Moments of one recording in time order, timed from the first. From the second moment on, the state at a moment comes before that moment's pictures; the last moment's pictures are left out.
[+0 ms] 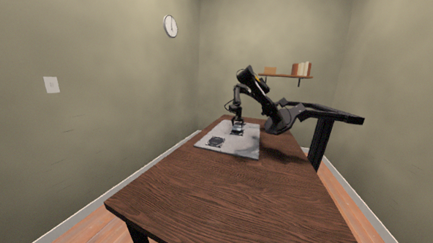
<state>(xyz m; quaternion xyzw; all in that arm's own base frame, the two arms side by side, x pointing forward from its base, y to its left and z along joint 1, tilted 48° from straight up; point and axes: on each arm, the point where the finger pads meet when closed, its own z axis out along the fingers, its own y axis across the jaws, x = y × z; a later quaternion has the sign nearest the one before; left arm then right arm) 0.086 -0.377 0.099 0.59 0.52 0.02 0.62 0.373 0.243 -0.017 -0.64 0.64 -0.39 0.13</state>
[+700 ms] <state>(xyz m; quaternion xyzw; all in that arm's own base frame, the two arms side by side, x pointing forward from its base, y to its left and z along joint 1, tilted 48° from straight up) 0.086 -0.377 0.099 0.59 0.52 0.02 0.62 0.371 0.244 -0.029 -0.65 0.64 -0.39 0.12</state>
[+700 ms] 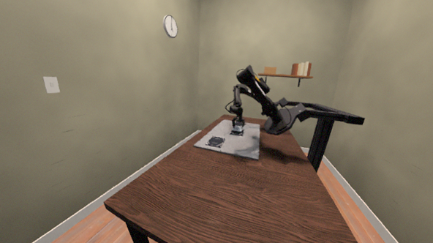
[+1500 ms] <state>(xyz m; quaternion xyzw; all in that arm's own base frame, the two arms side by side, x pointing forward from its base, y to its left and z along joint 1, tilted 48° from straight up) 0.086 -0.377 0.099 0.59 0.52 0.02 0.62 0.390 0.238 -0.037 -0.65 0.63 -0.40 0.13</state>
